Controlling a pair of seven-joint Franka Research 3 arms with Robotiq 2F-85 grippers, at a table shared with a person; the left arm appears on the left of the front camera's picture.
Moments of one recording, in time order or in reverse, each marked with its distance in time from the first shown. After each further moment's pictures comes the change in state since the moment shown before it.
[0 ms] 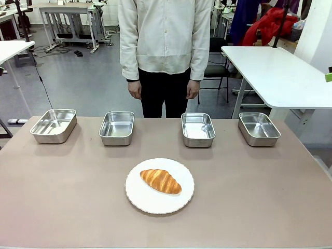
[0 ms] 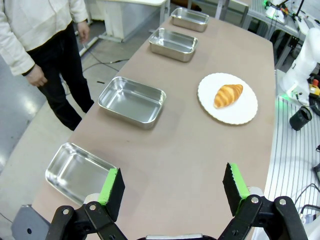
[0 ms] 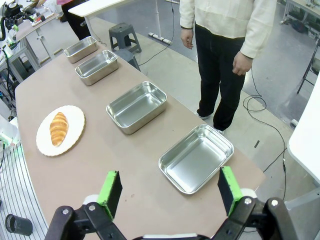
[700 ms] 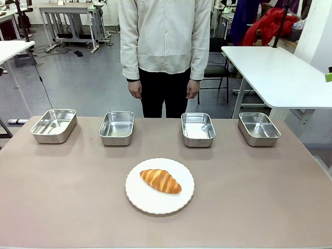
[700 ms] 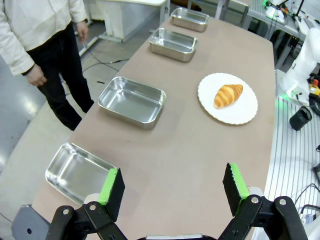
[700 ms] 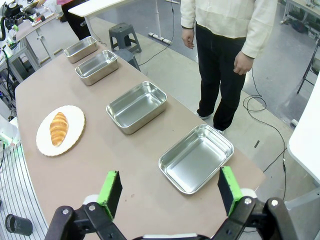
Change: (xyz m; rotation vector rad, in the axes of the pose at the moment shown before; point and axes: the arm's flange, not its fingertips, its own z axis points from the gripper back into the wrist) left arm 0.000 0.000 0.000 0.000 0.000 0.000; right arm 0.000 0.000 0.000 0.000 0.000 0.000
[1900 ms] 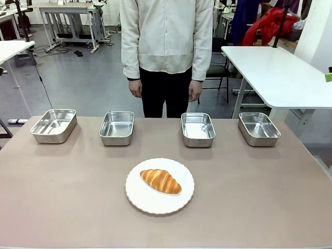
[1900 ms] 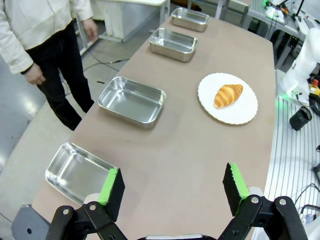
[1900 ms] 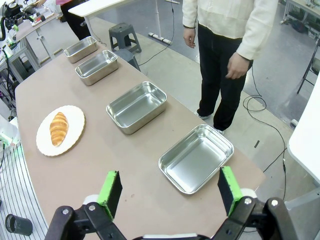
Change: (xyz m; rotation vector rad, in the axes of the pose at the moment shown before) left arm 0.000 0.000 0.000 0.000 0.000 0.000; right arm 0.000 0.000 0.000 0.000 0.000 0.000
